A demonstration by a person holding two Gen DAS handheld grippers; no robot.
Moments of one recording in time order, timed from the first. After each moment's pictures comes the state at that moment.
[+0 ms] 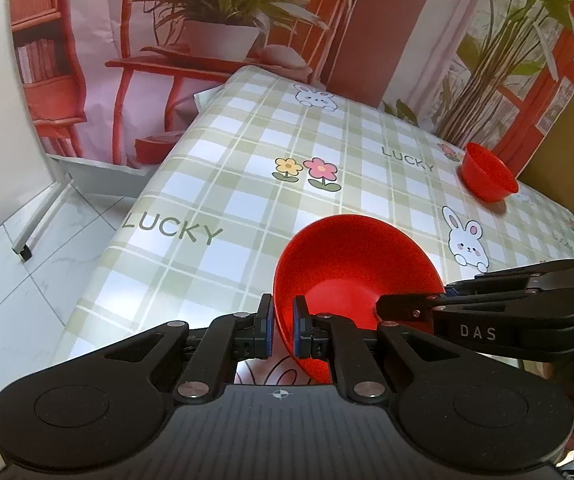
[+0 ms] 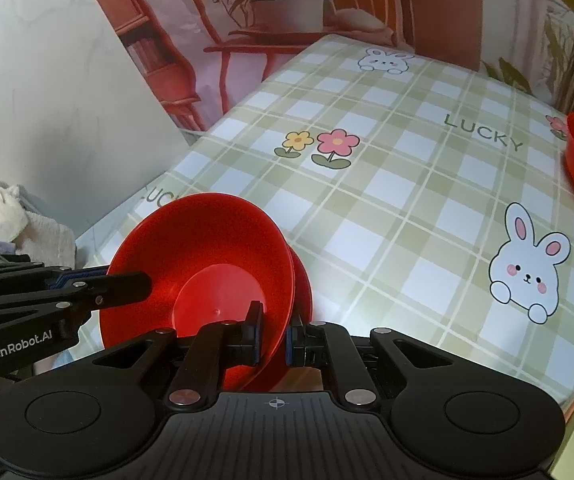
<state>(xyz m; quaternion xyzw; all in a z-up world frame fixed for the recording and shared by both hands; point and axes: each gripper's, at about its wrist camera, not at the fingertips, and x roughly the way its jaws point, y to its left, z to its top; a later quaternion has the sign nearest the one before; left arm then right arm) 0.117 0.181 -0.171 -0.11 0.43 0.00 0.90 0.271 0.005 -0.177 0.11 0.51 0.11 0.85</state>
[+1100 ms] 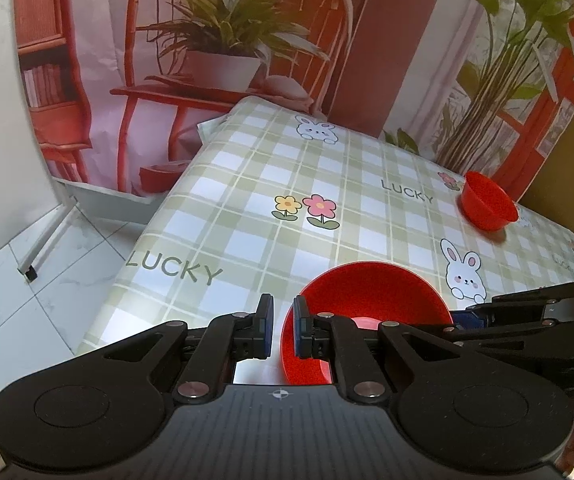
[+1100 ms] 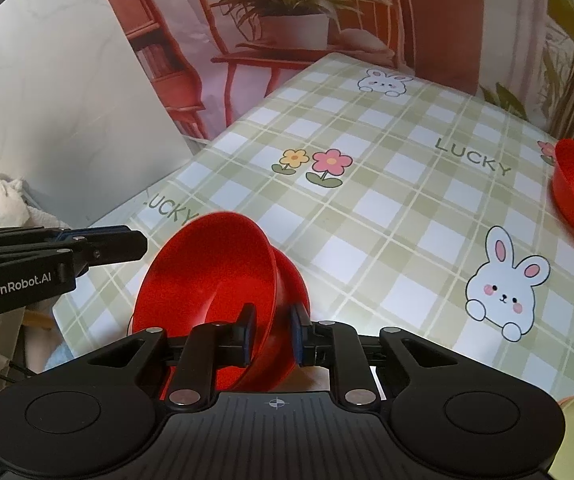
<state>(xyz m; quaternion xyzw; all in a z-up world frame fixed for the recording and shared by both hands) 0.127 0.181 -0.155 -0.10 0.40 0.01 0.91 0.263 -0.006 -0.160 0.08 0.49 0.12 0.86</state>
